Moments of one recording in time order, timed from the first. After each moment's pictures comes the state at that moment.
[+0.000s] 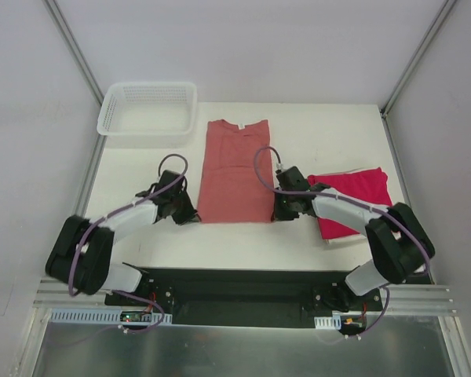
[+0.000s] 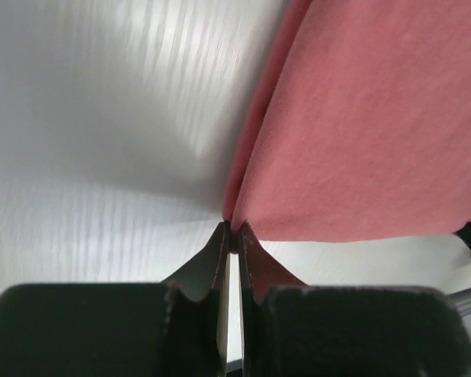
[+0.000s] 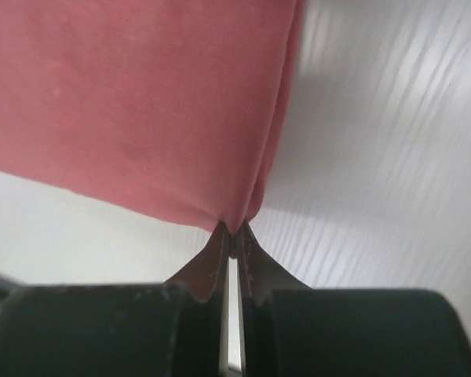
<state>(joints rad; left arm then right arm) -0.38 1.42 0.66 -0.30 0.18 -0.85 0.62 1.56 0.86 -0.39 -0.04 0.54</state>
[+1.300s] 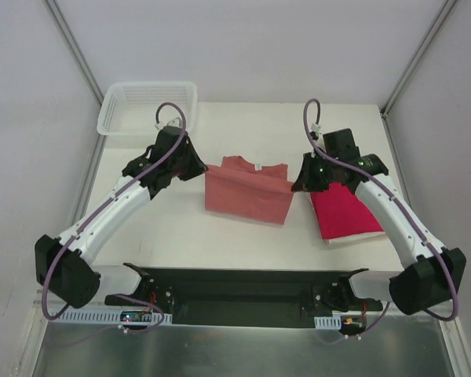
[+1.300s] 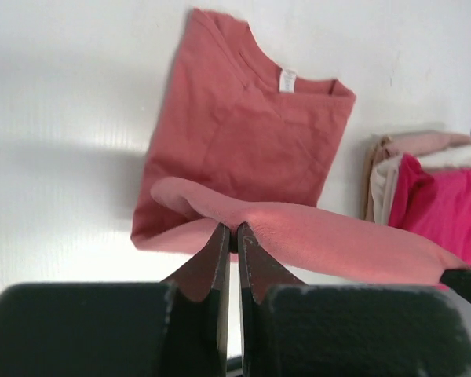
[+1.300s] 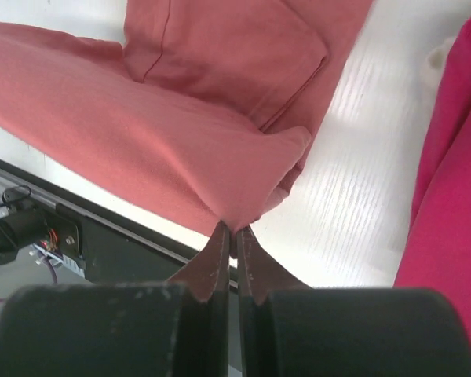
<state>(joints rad) -0.52 1.22 1.11 -0.57 -0.06 -0.80 0.39 1.23 1.17 -0.88 -0.28 0.38</state>
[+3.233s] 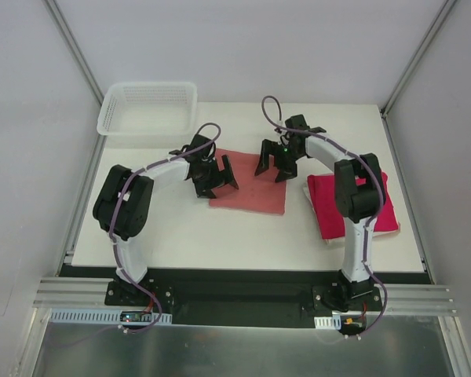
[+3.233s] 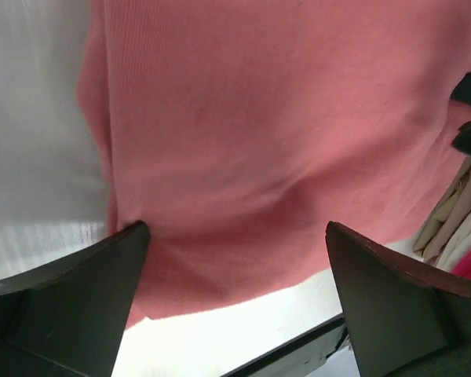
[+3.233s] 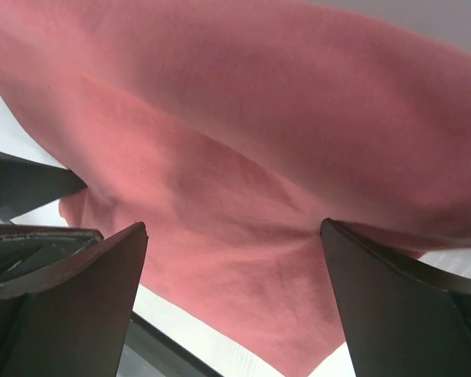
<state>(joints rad) -0.45 1.87 1.23 -0.43 0.33 -0.74 0.33 2.13 1.62 -0.69 -0.46 0.36</state>
